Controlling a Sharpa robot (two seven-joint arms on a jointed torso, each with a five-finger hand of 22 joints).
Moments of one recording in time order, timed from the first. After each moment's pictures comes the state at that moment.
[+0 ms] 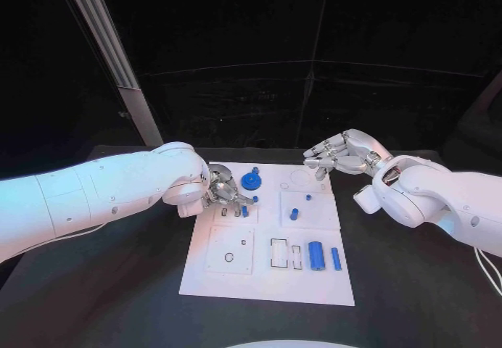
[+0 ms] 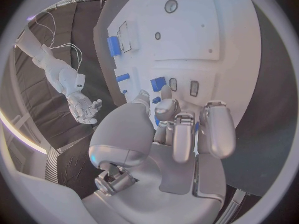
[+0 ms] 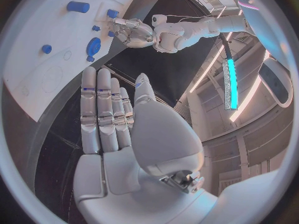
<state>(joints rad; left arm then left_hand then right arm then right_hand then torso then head) 1.39 -0.61 -0.19 1.33 -0.79 0.15 -0.52 1.14 0.05 -0.09 0.28 0.07 0.87 0.06 0.67 0.46 1.29 -0.01 1.18 1.01 1.47 -0.07 1.57 1.31 0.08 1.46 0.03 1.36 1.19 1.26 -0.91 -0.06 1.54 -0.66 -0.34 0.22 1.46 0.08 -0.29 0.14 0.18 1.02 0.17 0.07 0.07 1.27 0.09 0.15 0.15 1.40 0.02 0.13 0.33 0.17 1.19 0.13 0.46 0.31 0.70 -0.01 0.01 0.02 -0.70</state>
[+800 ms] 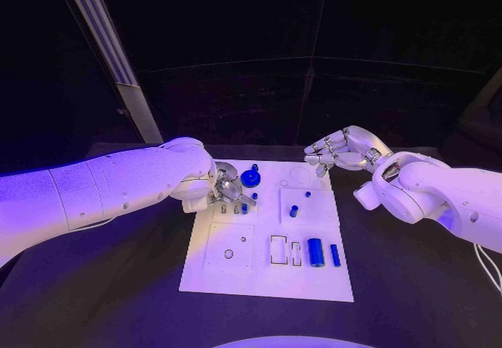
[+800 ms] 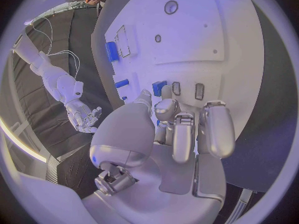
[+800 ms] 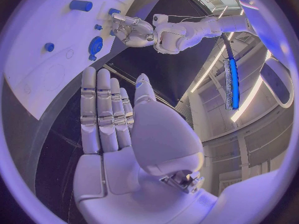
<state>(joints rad) 1.39 -0.56 -0.19 1.30 -0.83 0.21 -0.54 1.17 0.06 -0.08 0.27 0.07 0.86 0.05 0.70 0.49 1.29 -0.01 1.18 1.00 1.46 -0.08 1.57 1.31 0.08 1.46 0.03 1.36 1.19 1.26 -0.91 -0.06 1.53 -0.66 -0.34 0.21 1.46 0.08 -0.30 0.14 0.19 1.02 0.17 0.07 0.07 1.27 0.09 0.14 0.15 1.40 0.03 0.12 0.33 0.17 1.19 0.13 0.45 0.30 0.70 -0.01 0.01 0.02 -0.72</state>
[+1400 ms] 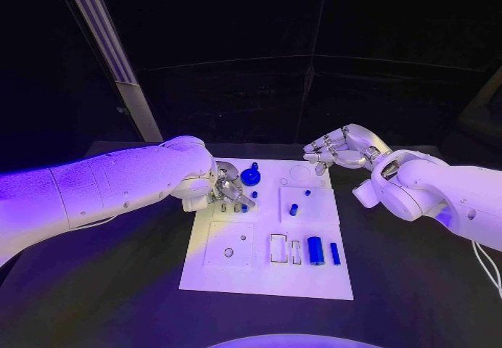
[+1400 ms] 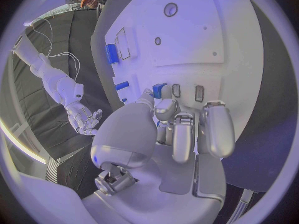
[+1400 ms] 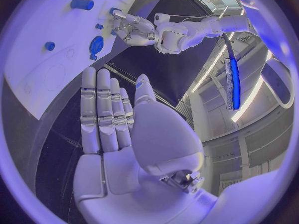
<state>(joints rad) 1.39 -0.56 -0.19 1.30 -0.83 0.22 -0.54 1.24 0.08 -0.03 0.22 0.08 0.85 0.05 0.72 0.51 1.29 -0.02 1.18 1.00 1.47 -0.08 1.57 1.31 0.08 1.46 0.03 1.36 1.19 1.26 -0.90 -0.06 1.52 -0.66 -0.34 0.20 1.45 0.08 -0.30 0.14 0.20 1.02 0.17 0.07 0.07 1.27 0.09 0.14 0.15 1.40 0.03 0.12 0.32 0.17 1.19 0.13 0.45 0.30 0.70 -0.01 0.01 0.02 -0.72</state>
